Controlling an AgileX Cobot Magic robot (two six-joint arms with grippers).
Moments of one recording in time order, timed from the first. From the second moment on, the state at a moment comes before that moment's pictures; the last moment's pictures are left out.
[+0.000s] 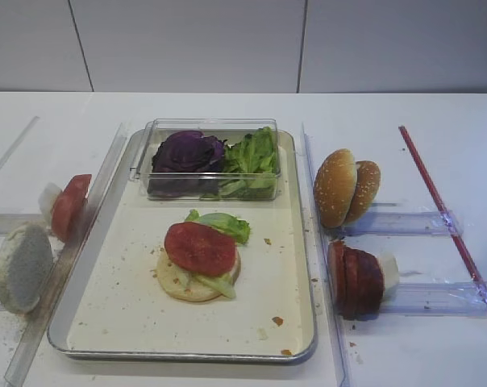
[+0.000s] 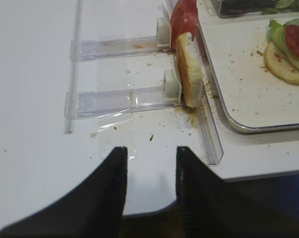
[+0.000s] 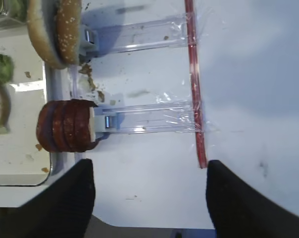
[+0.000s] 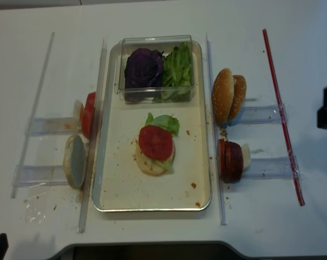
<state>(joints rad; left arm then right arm) -0.10 -0.02 -0.48 0.00 1.18 -0.01 0.04 0.99 -1.00 0.20 1.25 0.11</state>
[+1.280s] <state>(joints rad) -0.10 -0.02 -0.48 0.01 1.18 -0.01 0.58 1.45 -1.09 0.20 1.09 0.49</state>
